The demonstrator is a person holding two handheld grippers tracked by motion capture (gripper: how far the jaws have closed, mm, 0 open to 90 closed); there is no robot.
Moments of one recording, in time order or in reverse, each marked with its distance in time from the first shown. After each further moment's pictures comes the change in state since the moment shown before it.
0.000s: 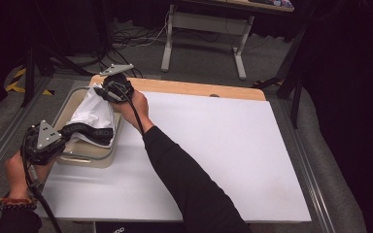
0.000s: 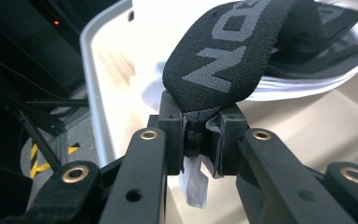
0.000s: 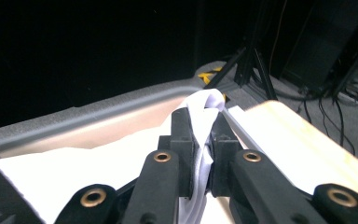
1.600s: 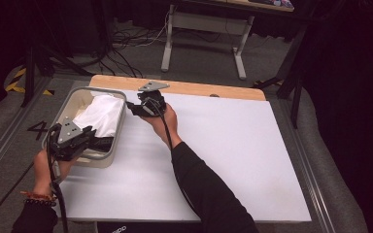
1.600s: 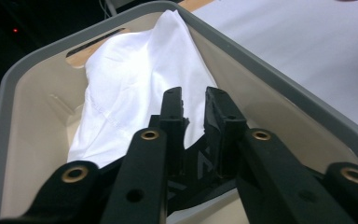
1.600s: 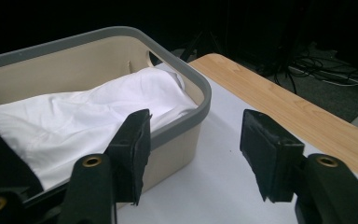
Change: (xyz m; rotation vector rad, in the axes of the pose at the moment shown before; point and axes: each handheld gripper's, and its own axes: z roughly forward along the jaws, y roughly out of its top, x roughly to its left) left arm -0.033 0.037 0.016 -0.085 -0.127 -0.084; right arm -0.037 -0.076 -0.055 -0.015 -0.143 0.077
